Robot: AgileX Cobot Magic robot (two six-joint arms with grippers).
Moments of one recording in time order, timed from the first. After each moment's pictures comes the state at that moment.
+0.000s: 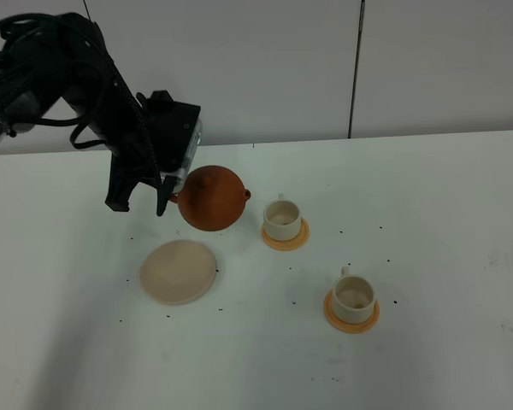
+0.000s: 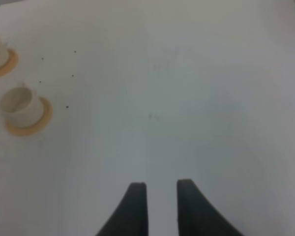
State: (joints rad) left arm -0.23 2.19 -2.04 -0.16 1.19 1.64; right arm 0.05 -0.01 -0.49 0.04 1.07 0.05
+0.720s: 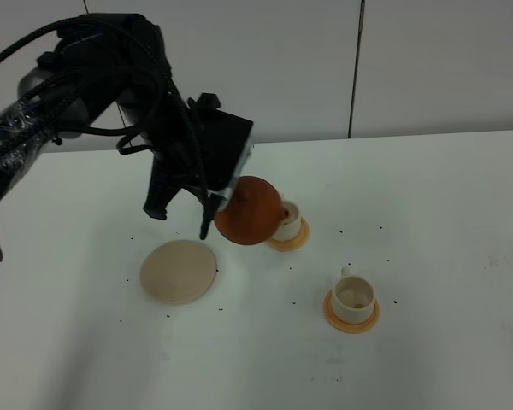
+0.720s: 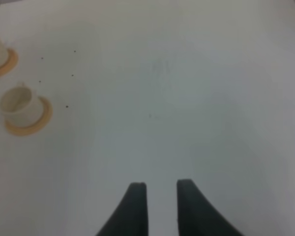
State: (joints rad) left arm -0.39 2.18 -2.04 -0.06 1.19 1.58; right arm 0.05 -0.01 -0.49 0.04 1.07 0.05
